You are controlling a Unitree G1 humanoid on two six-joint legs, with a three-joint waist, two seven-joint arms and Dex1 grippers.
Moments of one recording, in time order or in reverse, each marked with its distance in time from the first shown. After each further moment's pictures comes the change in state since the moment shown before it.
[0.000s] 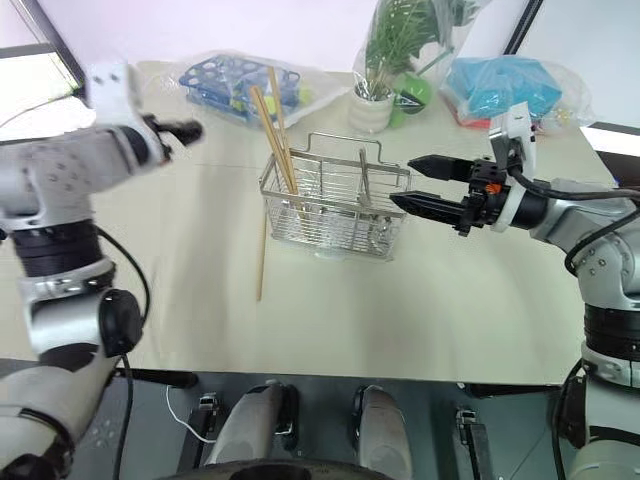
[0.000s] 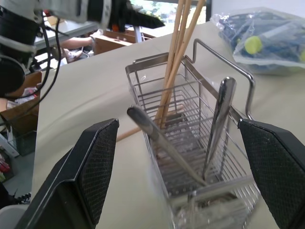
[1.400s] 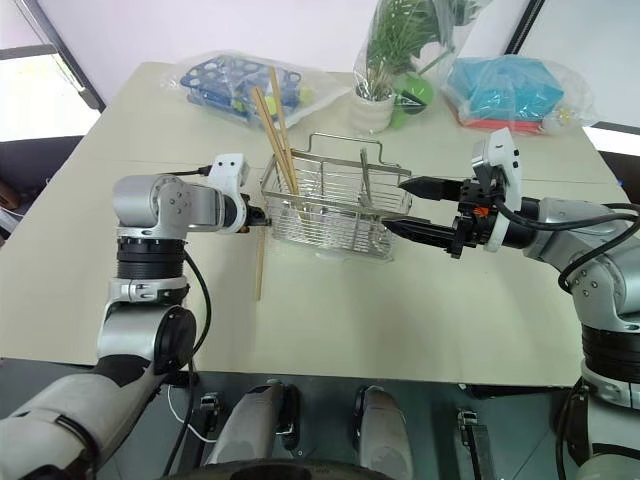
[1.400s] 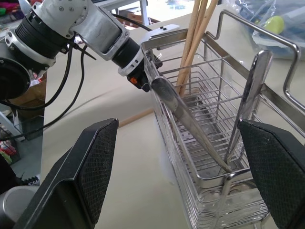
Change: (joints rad) left arm 0.040 -0.204 -0.118 0.202 0.199 0.111 -0.162; right arm 0.115 -0.019 -0.014 -0.123 -0.004 0.017 -0.013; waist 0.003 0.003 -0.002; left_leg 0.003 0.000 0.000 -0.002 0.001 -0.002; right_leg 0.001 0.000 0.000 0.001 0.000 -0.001
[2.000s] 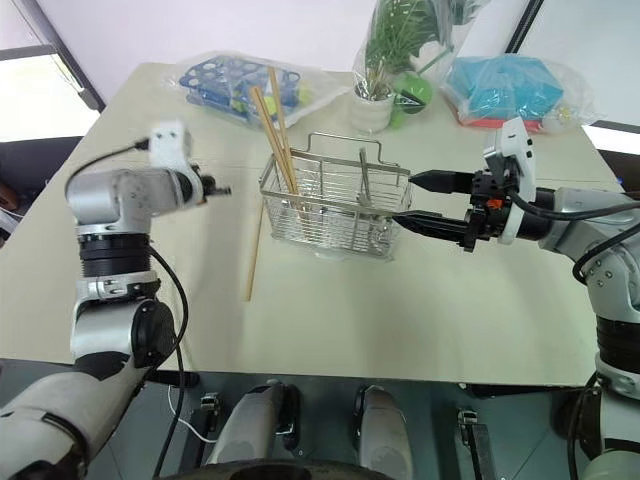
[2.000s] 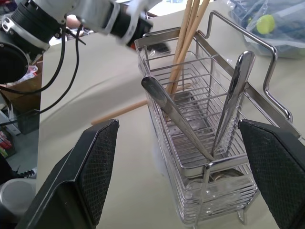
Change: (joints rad) left arm -0.015 0.132 0.143 0.030 0.051 -0.378 0.000; right arm -0.034 -0.050 0.000 0.046 -0.012 -0.007 0.042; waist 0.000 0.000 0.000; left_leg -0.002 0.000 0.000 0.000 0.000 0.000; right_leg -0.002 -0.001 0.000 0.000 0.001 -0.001
